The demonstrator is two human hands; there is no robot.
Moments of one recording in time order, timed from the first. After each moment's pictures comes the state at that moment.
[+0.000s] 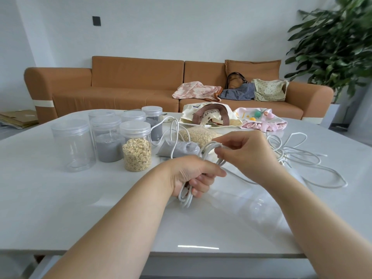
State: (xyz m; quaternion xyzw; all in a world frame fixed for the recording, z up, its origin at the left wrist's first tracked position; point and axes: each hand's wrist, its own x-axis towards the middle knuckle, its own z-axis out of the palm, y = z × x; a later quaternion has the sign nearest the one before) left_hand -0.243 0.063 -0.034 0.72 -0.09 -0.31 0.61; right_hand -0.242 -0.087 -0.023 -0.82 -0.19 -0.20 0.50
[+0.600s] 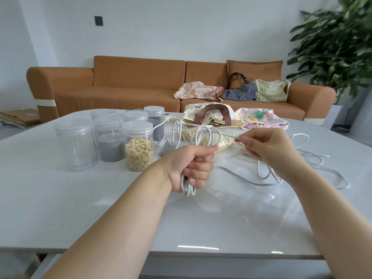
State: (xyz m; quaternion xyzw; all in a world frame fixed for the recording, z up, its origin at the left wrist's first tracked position) left_hand -0.235 0.075 -0.032 0.56 -0.11 -0.33 0.75; right_hand -0.223 -0.124 -0.020 -0.80 -0.16 -0.16 0.56
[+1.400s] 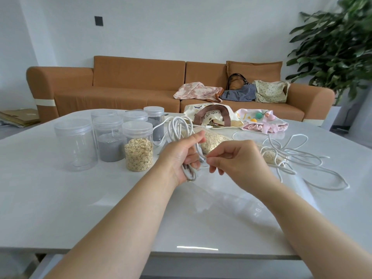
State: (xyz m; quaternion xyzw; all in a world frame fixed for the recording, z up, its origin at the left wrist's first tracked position) left_hand -0.230 0.066 -0.034 0.53 0.01 -0.05 0.85; right_hand -0.254 -0.072 -0.030 -0.81 -0.21 -0.11 0.53
